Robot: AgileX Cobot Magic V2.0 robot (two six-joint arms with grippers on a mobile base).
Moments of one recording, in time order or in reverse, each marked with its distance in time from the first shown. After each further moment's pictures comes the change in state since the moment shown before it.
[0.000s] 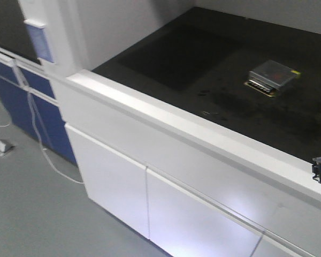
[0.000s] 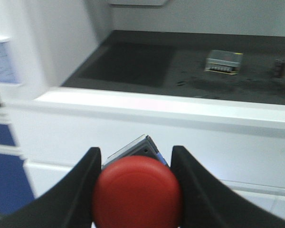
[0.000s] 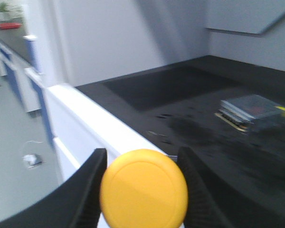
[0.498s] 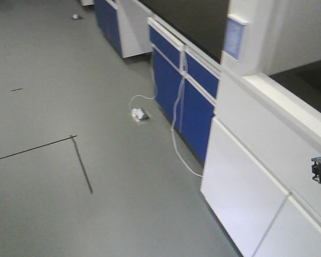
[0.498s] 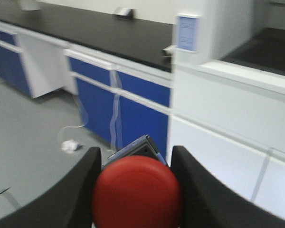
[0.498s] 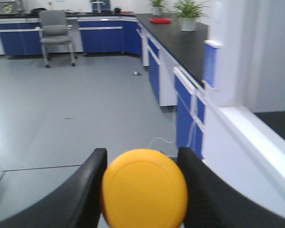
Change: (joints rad) left arm 0.000 0.000 0.000 0.002 0.000 0.000; right arm 0.000 0.000 0.000 0.000 0.000 0.000
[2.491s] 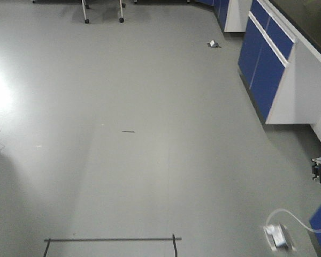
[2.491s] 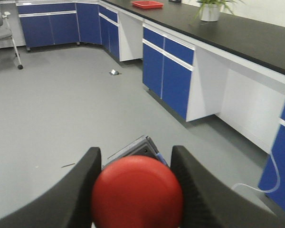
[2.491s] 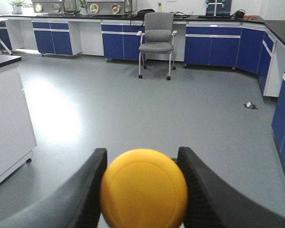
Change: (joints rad) left arm 0.000 -0.002 0.000 0.000 0.000 0.000; right arm 0.000 0.000 0.000 0.001 0.000 0.000
